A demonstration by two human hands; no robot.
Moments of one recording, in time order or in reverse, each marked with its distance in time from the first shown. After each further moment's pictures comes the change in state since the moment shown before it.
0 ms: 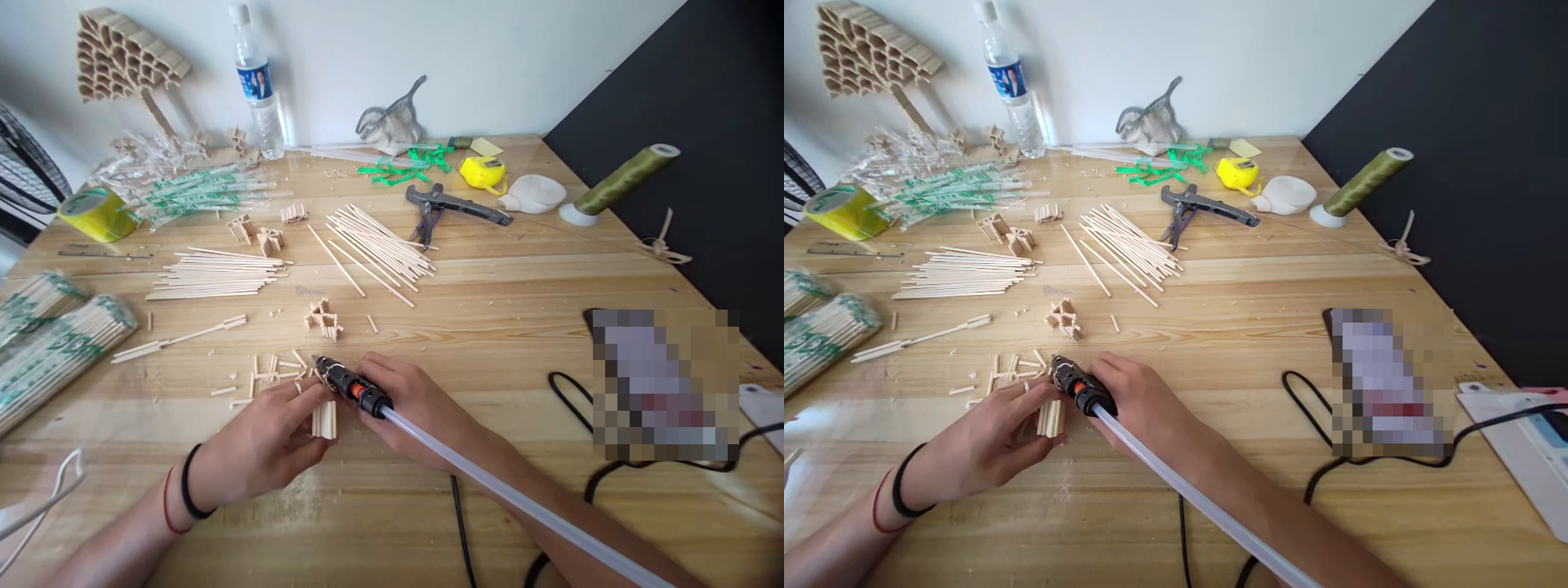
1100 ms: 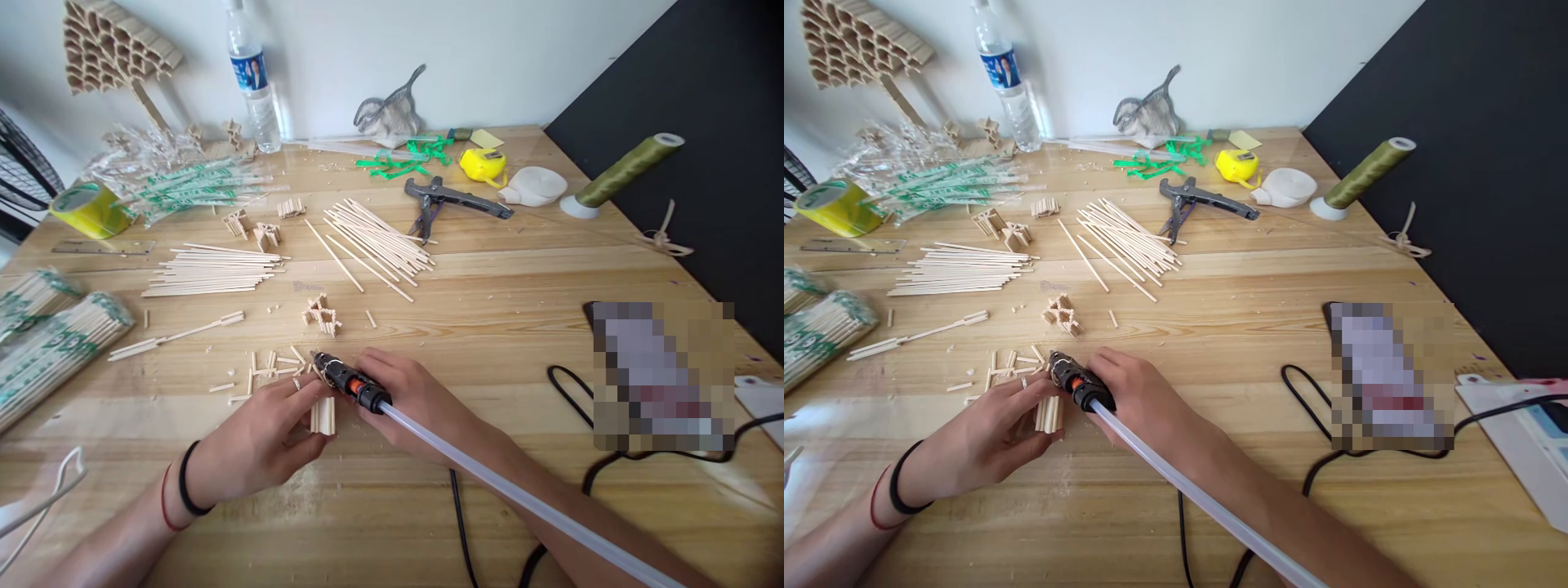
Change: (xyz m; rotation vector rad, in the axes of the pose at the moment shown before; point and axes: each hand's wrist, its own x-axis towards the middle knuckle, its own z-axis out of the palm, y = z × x) left_hand 0.000 -0.001 0.002 0.036 0.023 0.033; right_hand 0.001 0.001 0.001 0.023 0.032 -0.042
